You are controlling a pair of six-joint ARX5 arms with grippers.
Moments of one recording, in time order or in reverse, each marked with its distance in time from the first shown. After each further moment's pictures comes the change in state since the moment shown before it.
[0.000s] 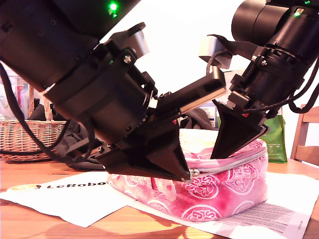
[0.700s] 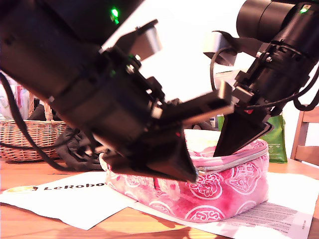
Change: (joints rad) left arm -0.001 0.015 -0.024 0.090 0.008 0.201; right arm -0.007 -0.023 -0.008 -0.008 -0.017 0.021
